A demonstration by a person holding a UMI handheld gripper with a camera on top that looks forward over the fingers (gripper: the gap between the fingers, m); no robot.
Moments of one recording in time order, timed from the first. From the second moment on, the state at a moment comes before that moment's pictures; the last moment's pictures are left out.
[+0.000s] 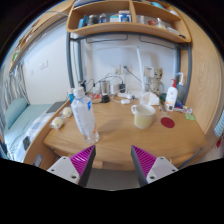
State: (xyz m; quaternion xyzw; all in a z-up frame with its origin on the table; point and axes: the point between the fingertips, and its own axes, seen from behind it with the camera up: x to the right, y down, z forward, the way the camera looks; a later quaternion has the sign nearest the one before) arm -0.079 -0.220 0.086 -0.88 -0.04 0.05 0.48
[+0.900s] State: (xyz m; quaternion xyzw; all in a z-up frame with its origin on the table) arm -0.189 -0.078 0.099 -0.77 -0.03 0.05 0.63
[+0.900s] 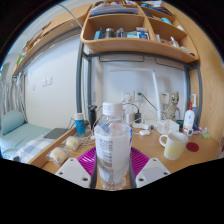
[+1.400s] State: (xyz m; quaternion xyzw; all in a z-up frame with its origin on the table) arm -0.179 -0.061 0.115 -0.79 0.01 0.13 0.60
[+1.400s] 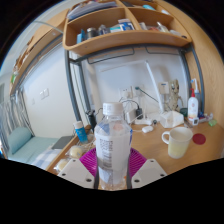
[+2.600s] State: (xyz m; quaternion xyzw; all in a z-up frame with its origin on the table) arm -0.077 0.005 0.149 -0.54 0.58 0.58 0.18
